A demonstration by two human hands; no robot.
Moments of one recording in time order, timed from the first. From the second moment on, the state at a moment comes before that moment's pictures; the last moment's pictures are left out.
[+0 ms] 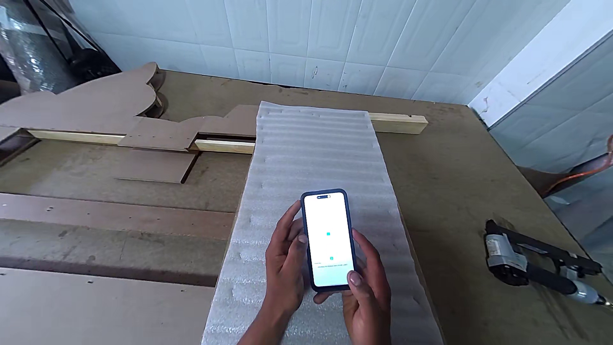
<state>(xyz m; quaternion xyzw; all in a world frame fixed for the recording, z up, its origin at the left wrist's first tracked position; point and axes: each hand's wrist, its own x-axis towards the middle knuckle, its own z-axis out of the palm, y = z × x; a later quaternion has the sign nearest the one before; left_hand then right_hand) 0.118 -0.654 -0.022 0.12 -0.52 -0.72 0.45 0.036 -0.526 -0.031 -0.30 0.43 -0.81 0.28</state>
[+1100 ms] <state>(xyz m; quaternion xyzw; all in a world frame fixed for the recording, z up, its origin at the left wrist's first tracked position) 0.368 -0.777 0.015 0.46 -0.88 -0.05 0.09 0.021 -0.534 -0.057 -0.25 0.33 -0.81 0.41</state>
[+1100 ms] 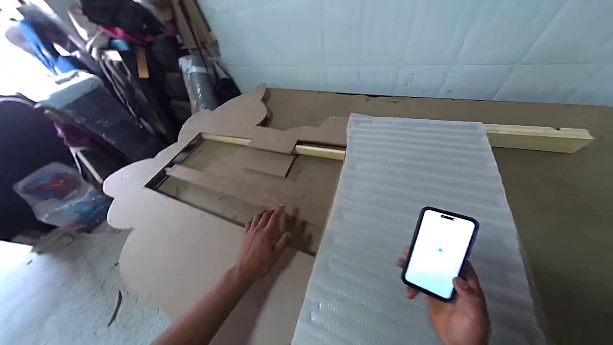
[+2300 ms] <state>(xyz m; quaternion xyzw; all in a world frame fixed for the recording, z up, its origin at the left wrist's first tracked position) 0.423 -0.751 -0.047 0.47 -0.88 -0.07 0.06 0.117 -0.324 -0.025 -0.09 0.35 -0.82 0.45</state>
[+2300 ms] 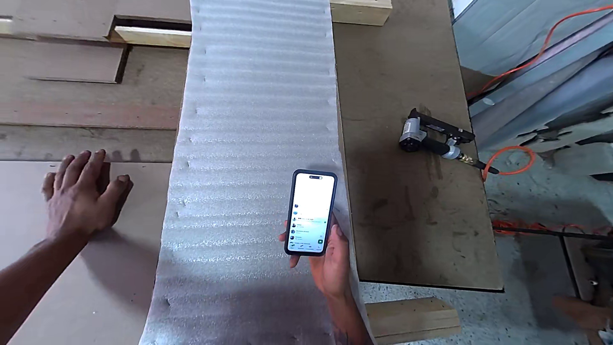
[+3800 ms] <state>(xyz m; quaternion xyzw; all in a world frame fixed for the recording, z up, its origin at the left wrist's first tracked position) 0.422 -0.751 -0.048 0.47 -0.88 -0.06 0.07 0.089 -0.378 -0.042 -0.15 0.29 -0.81 0.48</state>
